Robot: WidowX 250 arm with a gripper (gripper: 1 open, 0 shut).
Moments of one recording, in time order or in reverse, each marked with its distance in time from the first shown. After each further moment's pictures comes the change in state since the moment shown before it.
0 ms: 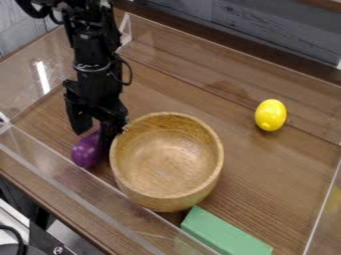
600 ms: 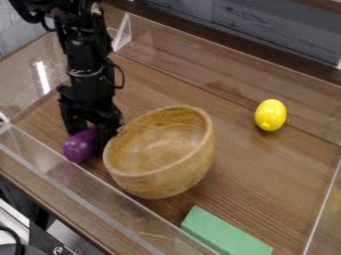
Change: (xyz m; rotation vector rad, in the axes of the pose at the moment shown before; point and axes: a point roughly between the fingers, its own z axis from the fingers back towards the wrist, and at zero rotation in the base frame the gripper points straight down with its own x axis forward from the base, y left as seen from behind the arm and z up) arm 0.003 0.002 -0.012 -0.014 0.007 0.005
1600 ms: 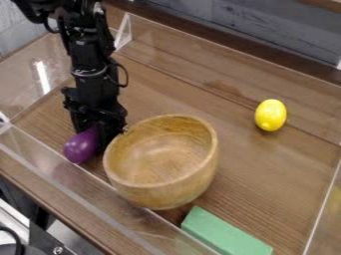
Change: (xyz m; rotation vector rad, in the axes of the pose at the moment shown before) arm 0.004 -0.005 0.000 -0.037 -0.001 0.026
